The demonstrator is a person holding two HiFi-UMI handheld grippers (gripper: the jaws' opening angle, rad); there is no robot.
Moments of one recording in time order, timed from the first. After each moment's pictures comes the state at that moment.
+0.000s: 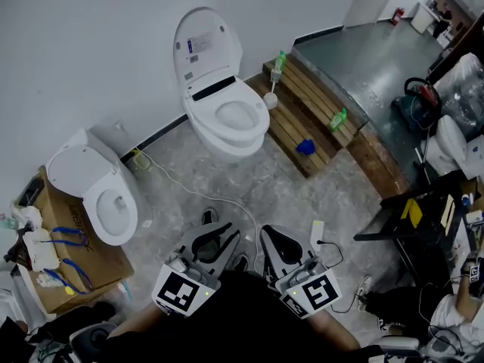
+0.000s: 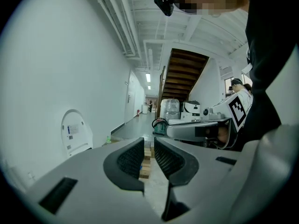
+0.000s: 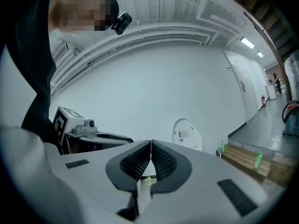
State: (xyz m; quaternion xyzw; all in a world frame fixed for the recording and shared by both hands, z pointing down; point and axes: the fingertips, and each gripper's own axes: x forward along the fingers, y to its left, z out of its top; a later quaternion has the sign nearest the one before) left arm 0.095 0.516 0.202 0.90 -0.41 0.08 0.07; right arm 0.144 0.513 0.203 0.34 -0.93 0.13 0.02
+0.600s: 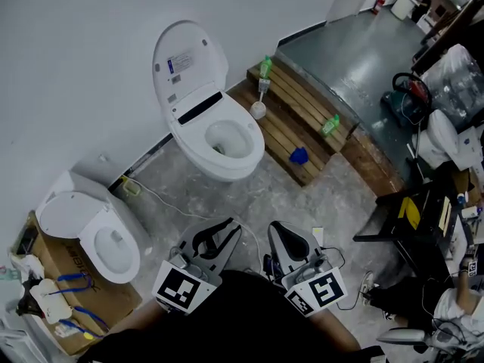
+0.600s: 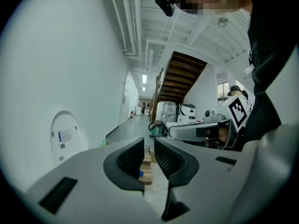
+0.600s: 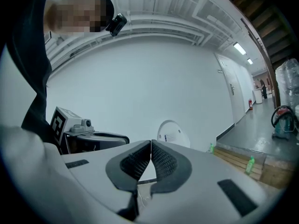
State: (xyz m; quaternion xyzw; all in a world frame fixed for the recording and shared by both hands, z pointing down) left arm 0.030 0.338 0.198 0.93 -0.36 0.05 0.07; right arm 0.093 0.343 0.206 0.42 -0.90 0.13 0.04
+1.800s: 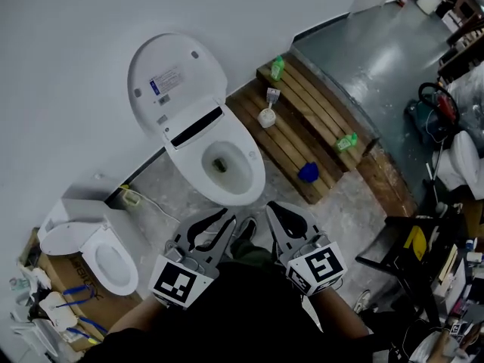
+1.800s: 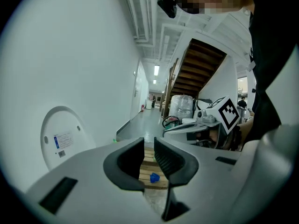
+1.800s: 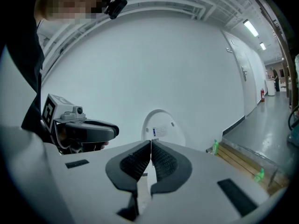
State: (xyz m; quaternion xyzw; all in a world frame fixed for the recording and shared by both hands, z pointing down) left arm 0.068 0.065 0.235 0.90 -0.42 0.09 0.11; right arm 0.134 0.047 0.267 0.36 -0.91 0.17 0.11
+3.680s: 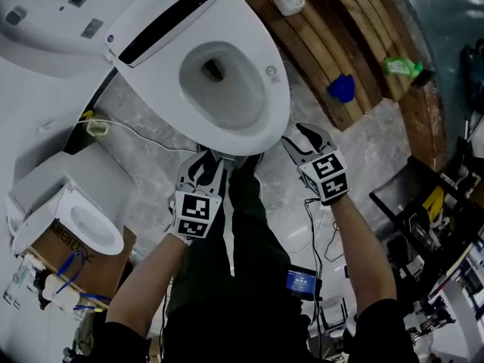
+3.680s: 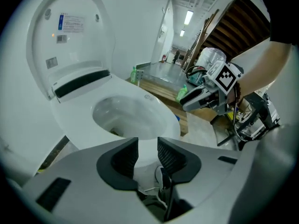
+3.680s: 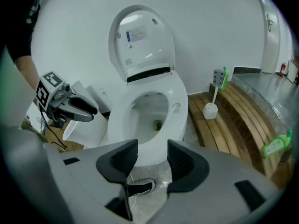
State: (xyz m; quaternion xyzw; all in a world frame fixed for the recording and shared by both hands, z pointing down) left arm 0.002 0.018 0.782 0.77 -0.43 0.34 0.34; right arm 0.168 -0.056 0.806 0.26 -0.83 0.28 0.41
